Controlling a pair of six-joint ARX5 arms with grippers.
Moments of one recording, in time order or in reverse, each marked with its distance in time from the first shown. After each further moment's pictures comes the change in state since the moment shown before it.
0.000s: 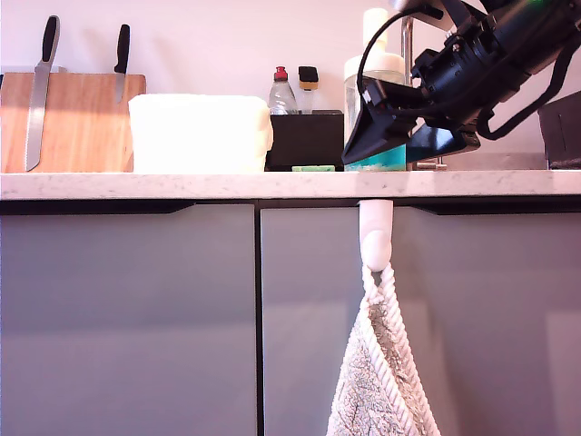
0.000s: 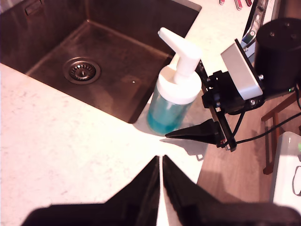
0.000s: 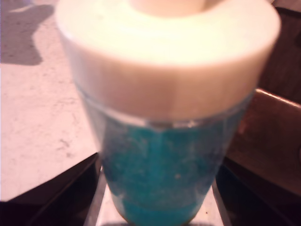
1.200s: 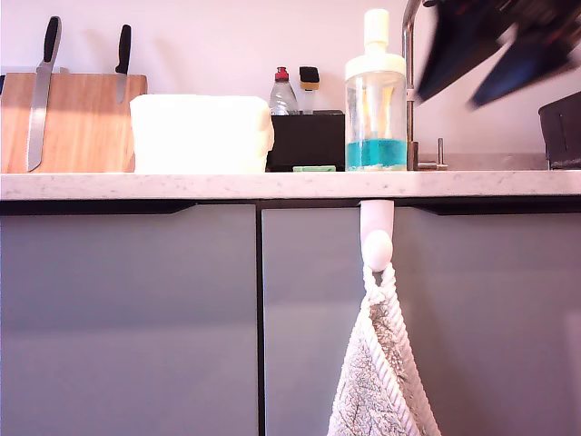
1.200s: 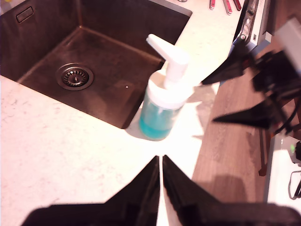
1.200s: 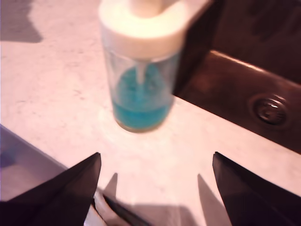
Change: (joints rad) left arm -0.004 -0.030 0.000 -0.007 0.009 0.000; right arm 0.006 -0.413 0.034 -0.556 0.165 0.021
